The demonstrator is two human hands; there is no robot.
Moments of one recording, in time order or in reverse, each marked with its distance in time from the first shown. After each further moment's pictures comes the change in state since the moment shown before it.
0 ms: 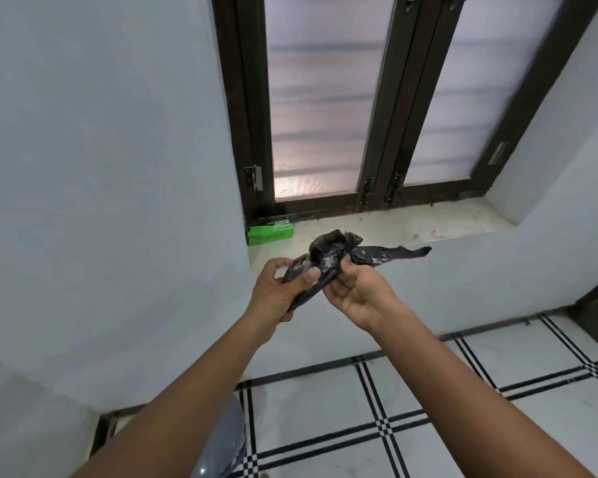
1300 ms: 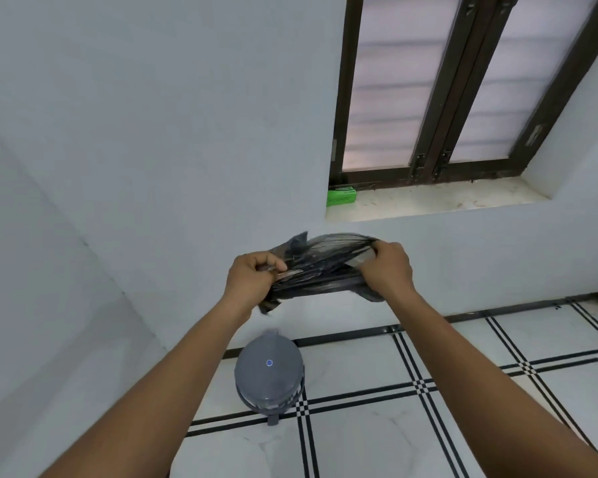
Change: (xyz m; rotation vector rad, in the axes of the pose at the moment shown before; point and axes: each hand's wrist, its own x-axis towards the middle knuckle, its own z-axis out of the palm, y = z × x) left_hand -0.210 -0.025 -0.228 0.208 0.206 0.148; right_hand -0.151 0.166 0.079 -1.316 0.370 -0.550
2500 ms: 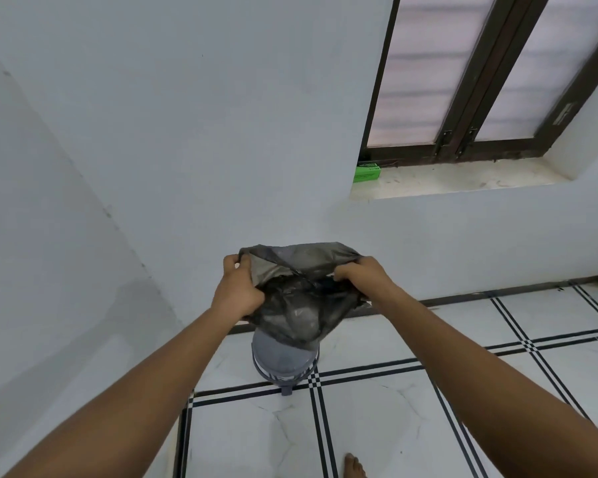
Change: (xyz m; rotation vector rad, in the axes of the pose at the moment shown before) left_hand 0.021 -0.108 -0.098 0.767 -0.112 -0.010; right_hand -0.042 -0.026 0.105 0.383 -0.380 0.262
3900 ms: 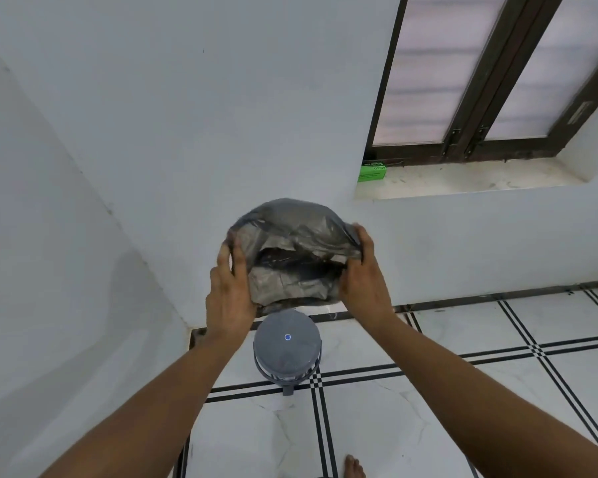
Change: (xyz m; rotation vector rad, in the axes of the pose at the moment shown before) left_hand -0.017 -0.013 0.028 0.297 0.509 0.177; right_hand 0.029 0.041 0.019 -0.503 0.425 -0.769
